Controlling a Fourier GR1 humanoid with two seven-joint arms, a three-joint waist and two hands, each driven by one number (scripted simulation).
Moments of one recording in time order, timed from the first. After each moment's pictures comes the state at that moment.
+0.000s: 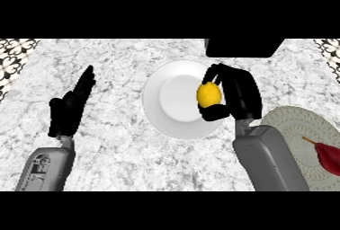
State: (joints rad) left arm -0.27 0.15 0.05 -1.42 -0.13 0.01 0.10; right arm -0.49 -0.04 0.20 -1.50 0.92 -0.04 0.38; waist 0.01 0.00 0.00
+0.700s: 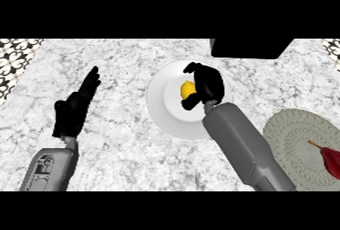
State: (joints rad) left arm -0.27 0.14 0.03 -1.42 -0.14 0.00 0.09; right arm -0.80 0.00 0.26 -0.81 0.80 -0.28 0.43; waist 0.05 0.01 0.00
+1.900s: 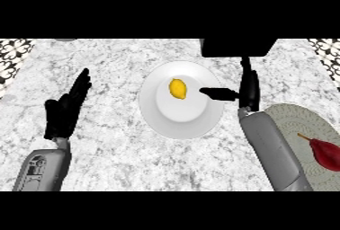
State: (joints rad) left arm -0.25 0.16 0.08 -1.40 -0.13 -0.01 0.09; right arm -0.61 -0.11 0.08 -0.94 0.20 -0.57 0.01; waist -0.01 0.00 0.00
